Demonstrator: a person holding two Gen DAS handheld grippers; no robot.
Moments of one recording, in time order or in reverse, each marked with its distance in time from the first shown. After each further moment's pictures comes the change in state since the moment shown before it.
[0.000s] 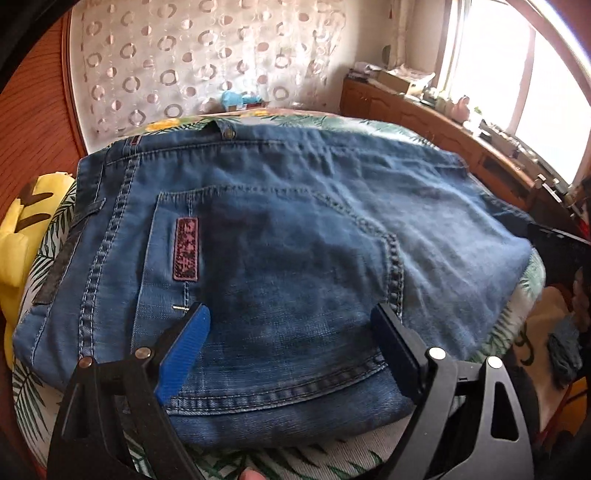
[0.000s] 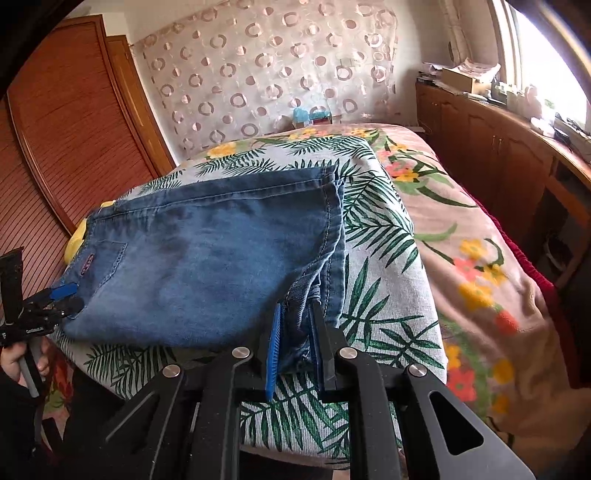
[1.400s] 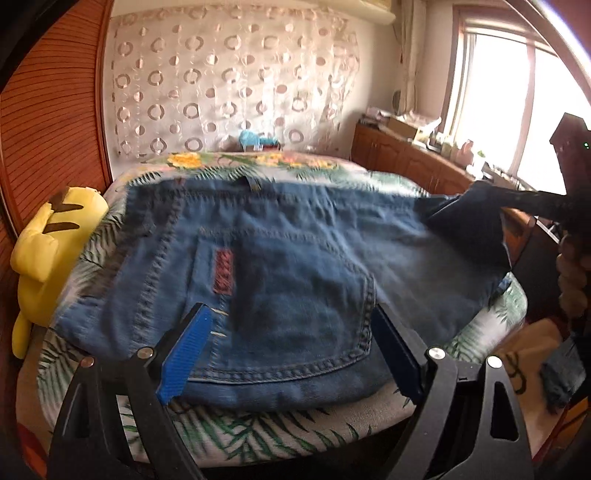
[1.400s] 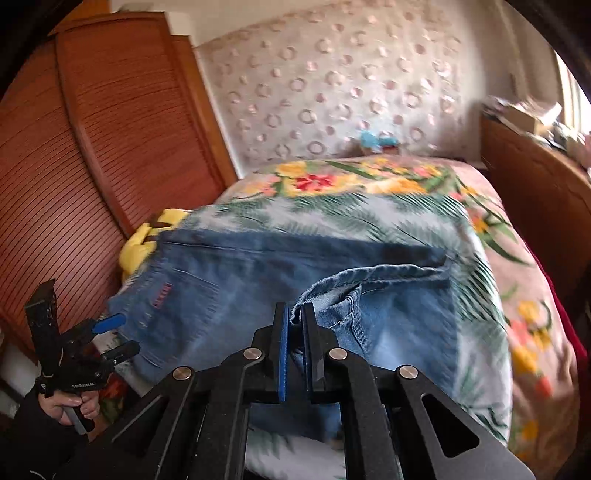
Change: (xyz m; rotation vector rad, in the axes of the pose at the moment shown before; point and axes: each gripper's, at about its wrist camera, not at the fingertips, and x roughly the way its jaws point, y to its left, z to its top) left arm -0.067 0.008 -0.004 -0.078 -0.185 0.012; right arm -0.002 0.109 0.065 -0.158 -0.085 0.225
